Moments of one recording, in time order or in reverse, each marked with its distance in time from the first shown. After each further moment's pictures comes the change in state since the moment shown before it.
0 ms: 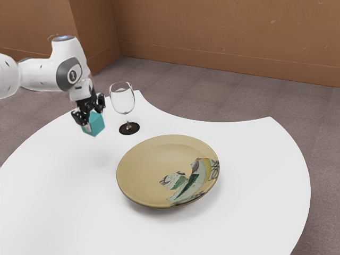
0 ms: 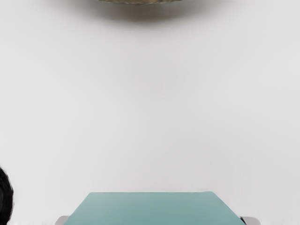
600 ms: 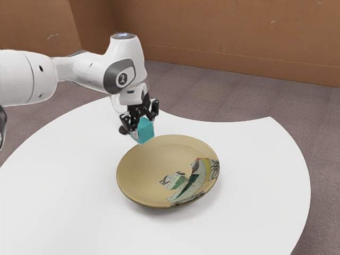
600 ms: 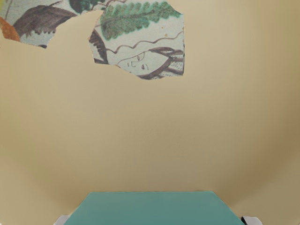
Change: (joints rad) arm -0.373 -0.007 0.037 0.033 0.017 -0.077 -0.067
